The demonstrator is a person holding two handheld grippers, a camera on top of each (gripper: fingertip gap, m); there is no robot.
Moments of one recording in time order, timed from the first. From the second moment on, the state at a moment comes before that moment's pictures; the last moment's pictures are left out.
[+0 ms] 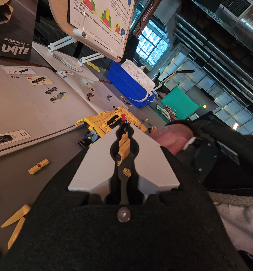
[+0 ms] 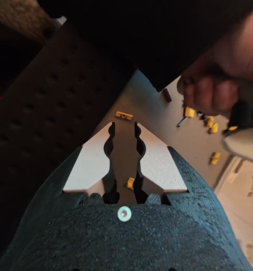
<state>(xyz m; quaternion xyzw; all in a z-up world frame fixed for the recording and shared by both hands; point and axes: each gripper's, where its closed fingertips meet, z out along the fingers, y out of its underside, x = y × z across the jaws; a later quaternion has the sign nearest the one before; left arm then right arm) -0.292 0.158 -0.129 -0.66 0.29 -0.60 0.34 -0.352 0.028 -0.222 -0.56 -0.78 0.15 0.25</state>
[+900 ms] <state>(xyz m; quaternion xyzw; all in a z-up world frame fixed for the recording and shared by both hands) -0.301 0.167 -0.128 -0.66 0.28 -0.61 0.34 -0.370 0.026 -0.239 -0.29 -0.95 0.08 0.10</state>
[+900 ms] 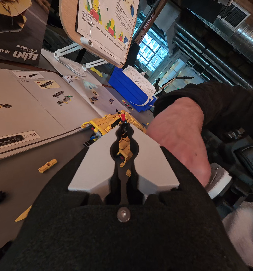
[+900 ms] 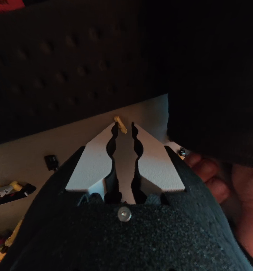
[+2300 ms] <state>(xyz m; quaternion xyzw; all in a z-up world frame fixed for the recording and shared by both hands) -0.304 0.159 -0.116 -0.64 0.32 -0.58 0.40 -0.378 0.037 -0.140 -0.54 -0.76 0.29 0.21</state>
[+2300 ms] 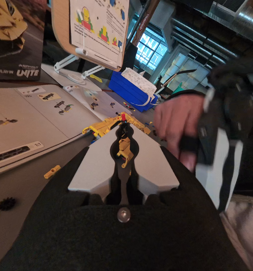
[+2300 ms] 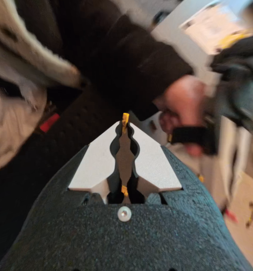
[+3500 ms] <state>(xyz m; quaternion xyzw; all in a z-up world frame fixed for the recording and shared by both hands) -0.156 0.104 -0.126 -0.54 0.67 -0.33 0.39 -0.152 0.106 -0.090 -0.73 -0.54 0.18 0.38</state>
